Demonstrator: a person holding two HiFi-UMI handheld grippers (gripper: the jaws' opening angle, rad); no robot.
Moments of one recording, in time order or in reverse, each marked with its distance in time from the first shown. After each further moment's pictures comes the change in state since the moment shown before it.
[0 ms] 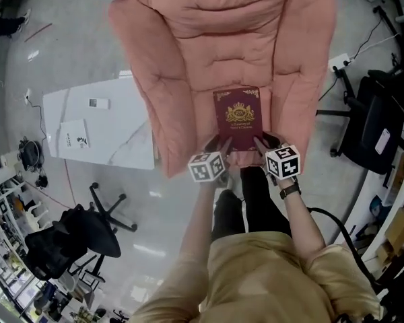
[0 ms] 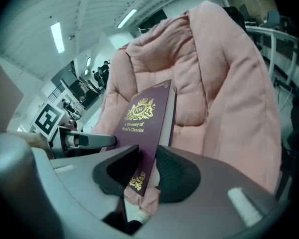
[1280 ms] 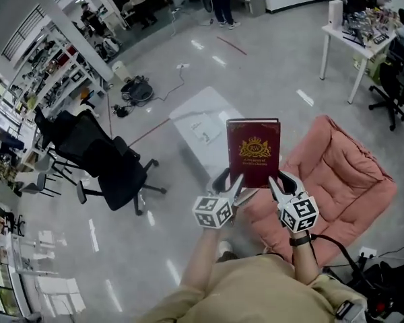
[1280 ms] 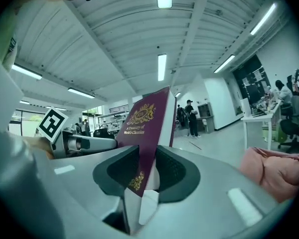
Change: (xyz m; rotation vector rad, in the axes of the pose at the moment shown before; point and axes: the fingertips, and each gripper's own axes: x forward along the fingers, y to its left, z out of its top) left arm -0.560 -0.041 0.175 0.085 -0.983 0.479; right arm -0.168 0.502 0.226 -0.757 -0.434 0.720
